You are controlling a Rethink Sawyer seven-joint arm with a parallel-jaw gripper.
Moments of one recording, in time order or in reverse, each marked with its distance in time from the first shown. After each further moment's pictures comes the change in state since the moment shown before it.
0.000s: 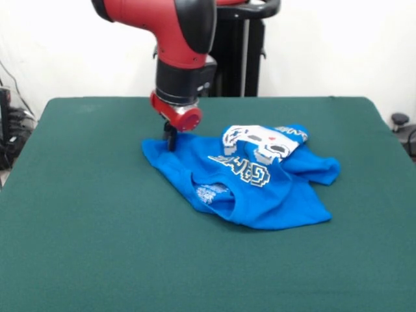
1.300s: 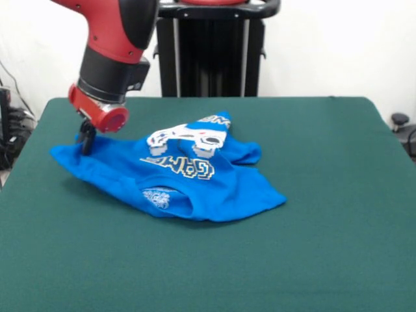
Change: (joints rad) arm -0.014 0.006 -0.134 -0.245 -0.197 0.022 0.000
